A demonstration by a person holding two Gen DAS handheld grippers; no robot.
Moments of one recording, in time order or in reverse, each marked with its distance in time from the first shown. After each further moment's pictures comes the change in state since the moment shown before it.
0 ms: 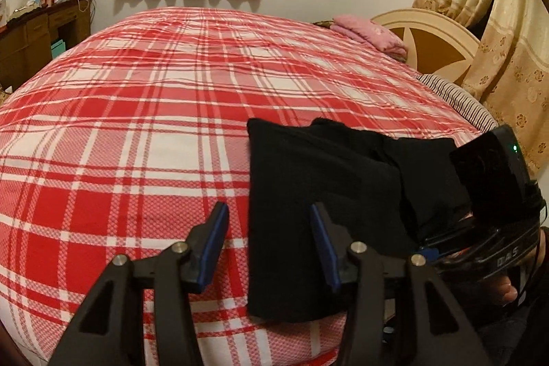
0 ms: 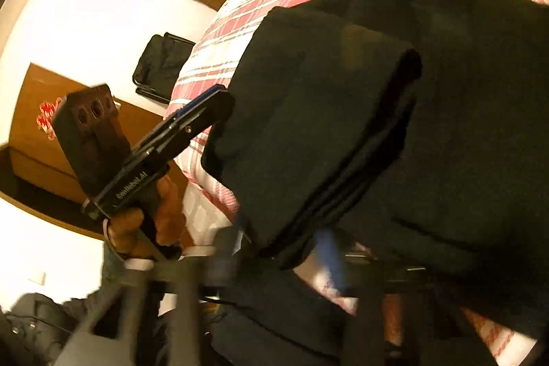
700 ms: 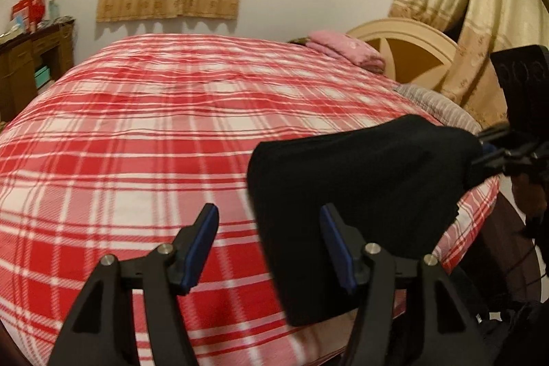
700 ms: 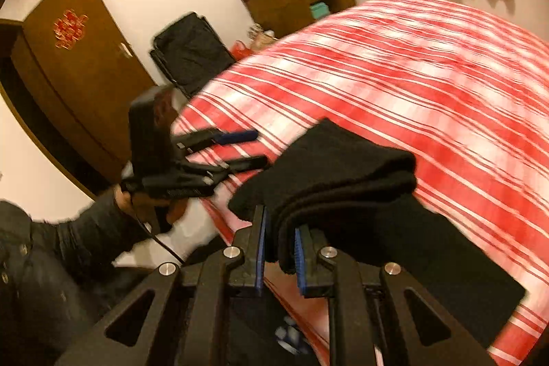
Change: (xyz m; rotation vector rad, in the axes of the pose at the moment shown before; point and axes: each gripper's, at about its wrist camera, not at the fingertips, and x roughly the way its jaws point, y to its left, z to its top) left arm -0.006 -0.046 0.035 0.073 -0.069 -0.064; right arm -0.159 0.070 0.029 -0.456 -0.096 -0.226
